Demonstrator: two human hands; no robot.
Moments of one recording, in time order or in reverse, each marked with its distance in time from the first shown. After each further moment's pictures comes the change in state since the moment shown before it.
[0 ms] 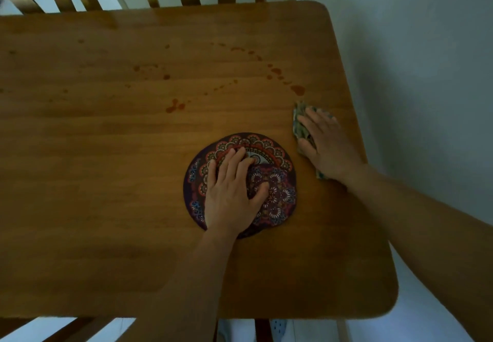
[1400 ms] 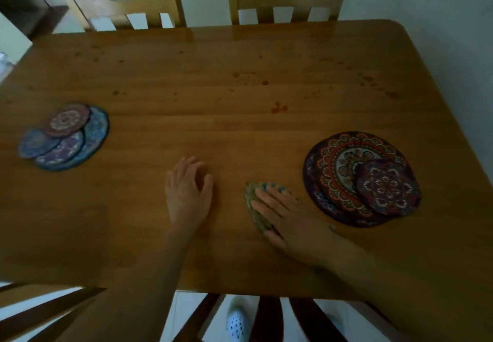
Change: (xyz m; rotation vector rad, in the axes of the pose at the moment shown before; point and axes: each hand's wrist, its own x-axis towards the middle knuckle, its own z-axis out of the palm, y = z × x) left_hand -0.055 -0.291 -0.116 -0.157 0.134 -0.371; right_hand -0.067 -0.322 0.085 -0.030 -0.171 -0.460
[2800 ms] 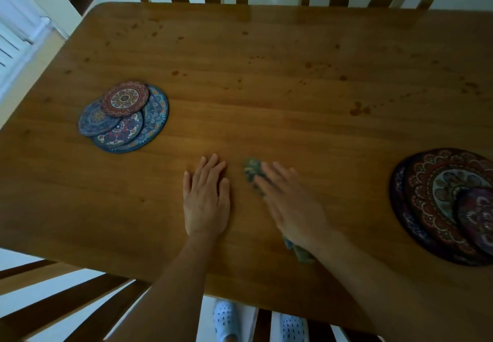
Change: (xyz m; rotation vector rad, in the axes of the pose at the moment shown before) left_hand 0.013 -0.090 -0.027 0.027 0.000 -0.023; right_hand 0.137 -0.072 0.007 0.017 0.129 0.091
